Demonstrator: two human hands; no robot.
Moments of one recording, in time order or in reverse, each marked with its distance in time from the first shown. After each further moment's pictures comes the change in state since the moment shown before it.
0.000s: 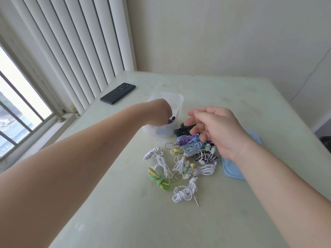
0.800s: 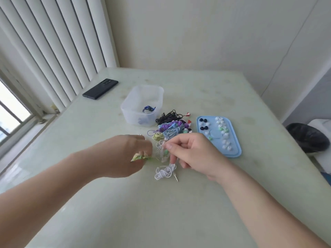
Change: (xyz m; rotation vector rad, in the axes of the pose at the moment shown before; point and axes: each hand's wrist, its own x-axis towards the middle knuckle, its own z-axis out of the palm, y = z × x) left_hand -0.139 -0.023 0.074 -0.086 0.144 0.492; right_hand -0.091 0.050 -0.011 -0.235 -0.274 -0.087
